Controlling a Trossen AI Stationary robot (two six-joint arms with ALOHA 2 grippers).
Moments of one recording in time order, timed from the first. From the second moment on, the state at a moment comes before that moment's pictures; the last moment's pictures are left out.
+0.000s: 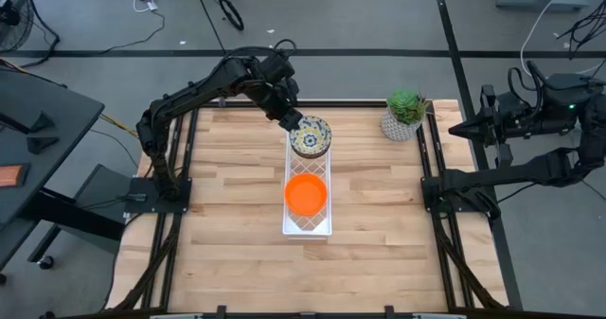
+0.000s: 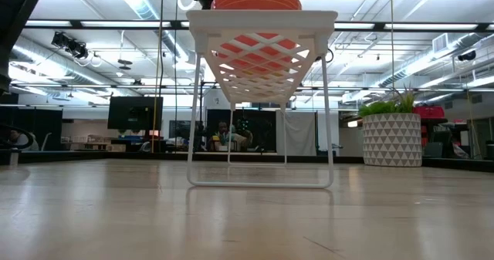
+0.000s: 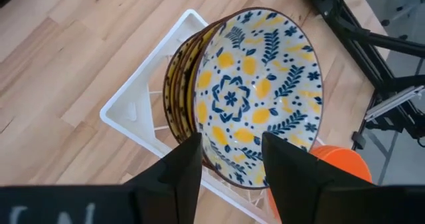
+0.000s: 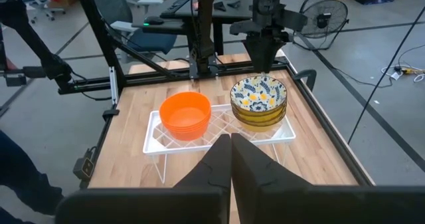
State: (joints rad) left arm 0.46 1.84 2.00 -1.19 0.34 -0.34; right arm -0.14 0.78 1.72 -1.32 -0.10 0.04
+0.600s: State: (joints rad) left arm 0.38 1.71 2.00 -1.23 0.35 -0.27; right arm -0.14 0.78 1.72 -1.32 -0.10 0.04
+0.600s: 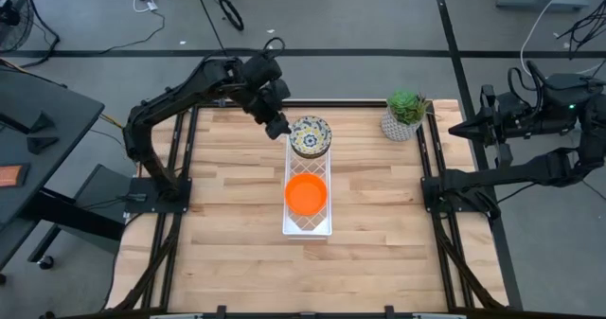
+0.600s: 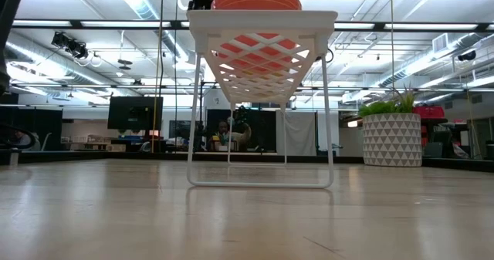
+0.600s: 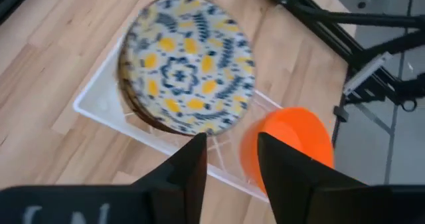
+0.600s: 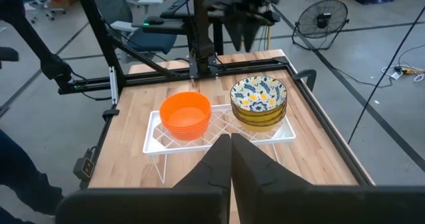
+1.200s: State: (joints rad) left arm 0.19 1.56 2.00 -1.21 0.19 -0.13; right arm -0.14 0.78 1.72 -1.32 -0.11 0.04
